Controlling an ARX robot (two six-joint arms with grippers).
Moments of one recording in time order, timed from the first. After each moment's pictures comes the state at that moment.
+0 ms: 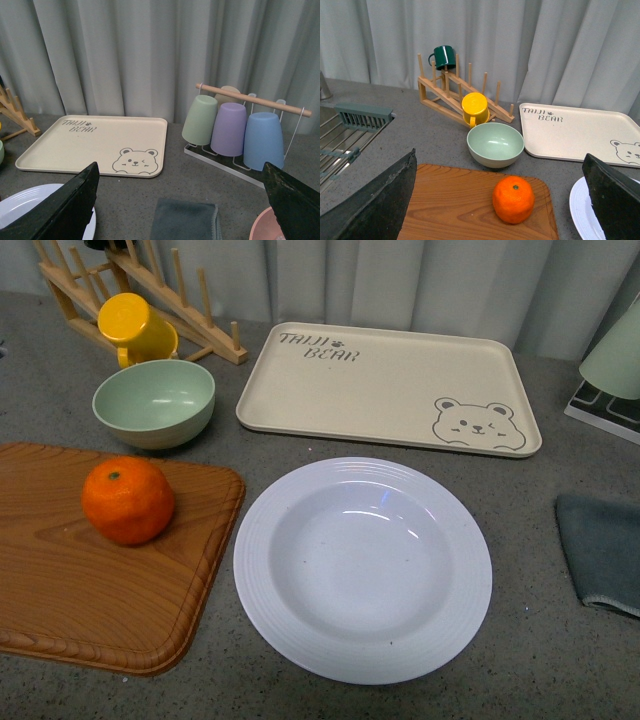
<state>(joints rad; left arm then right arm) 0.00 0.00 0.02 0.00 0.00 0.00 0.00 0.00 0.01 0.00 0.00 0.00</state>
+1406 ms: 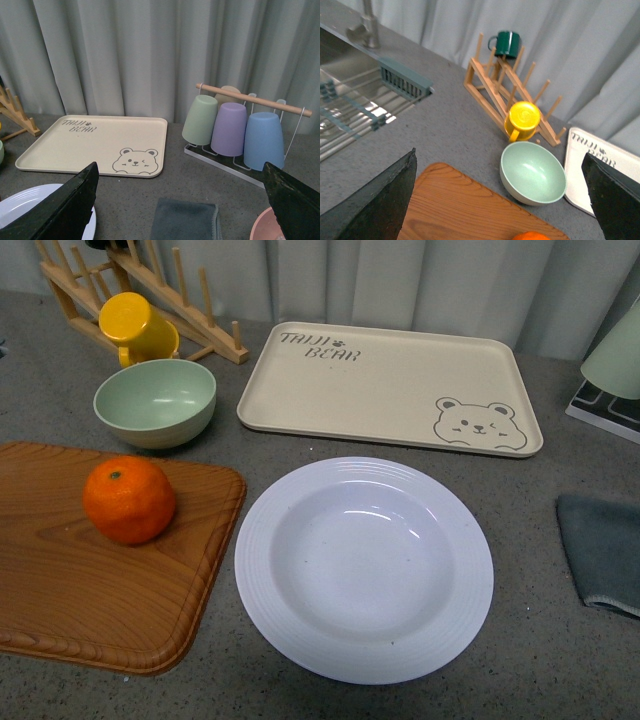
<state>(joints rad) 0.00 1.17 0.29 0.73 -0.25 -0.26 0.00 0.00 0.01 0.00 0.00 0.00</state>
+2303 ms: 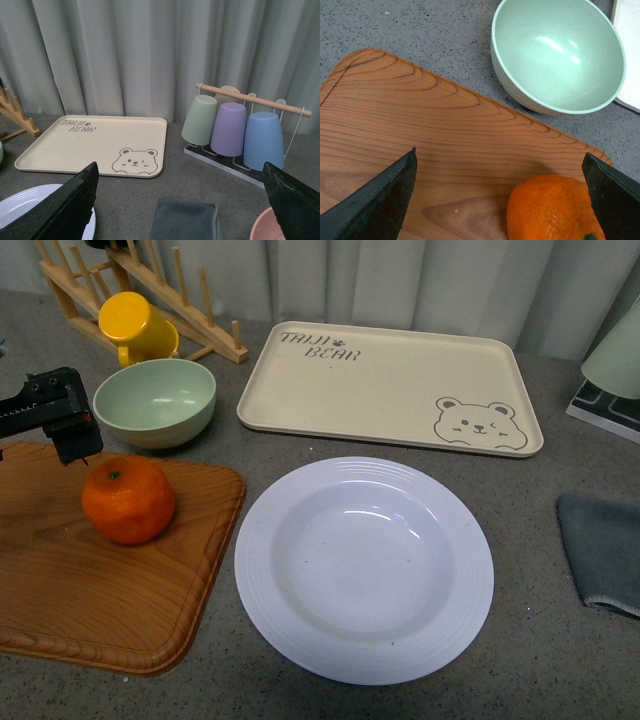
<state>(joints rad) -0.04 1.84 0.61 0.60 -0.07 -0.29 0.00 0.00 0.01 0.00 0.00 0.00</state>
